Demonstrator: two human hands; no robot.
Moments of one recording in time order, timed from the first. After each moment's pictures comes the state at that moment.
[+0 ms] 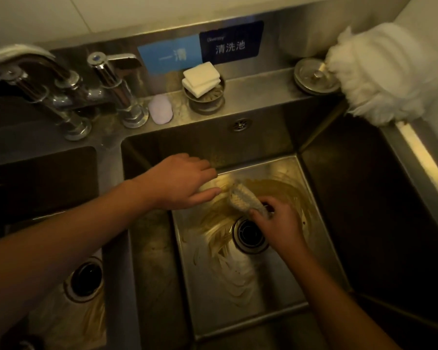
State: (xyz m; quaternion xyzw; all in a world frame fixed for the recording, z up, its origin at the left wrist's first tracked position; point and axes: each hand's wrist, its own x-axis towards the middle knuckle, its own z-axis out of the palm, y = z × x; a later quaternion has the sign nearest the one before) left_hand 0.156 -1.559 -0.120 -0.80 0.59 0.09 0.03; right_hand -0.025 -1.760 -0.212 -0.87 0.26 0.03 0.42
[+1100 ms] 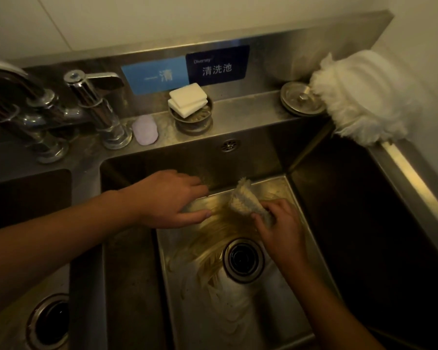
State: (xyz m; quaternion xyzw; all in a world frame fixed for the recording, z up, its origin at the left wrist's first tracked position) left_hand 0.171 -1.566 -0.122 -0.79 0.60 0.12 0.00; right_hand -0.008 -1.785 -0.225 -0.91 0.23 -0.10 0.34
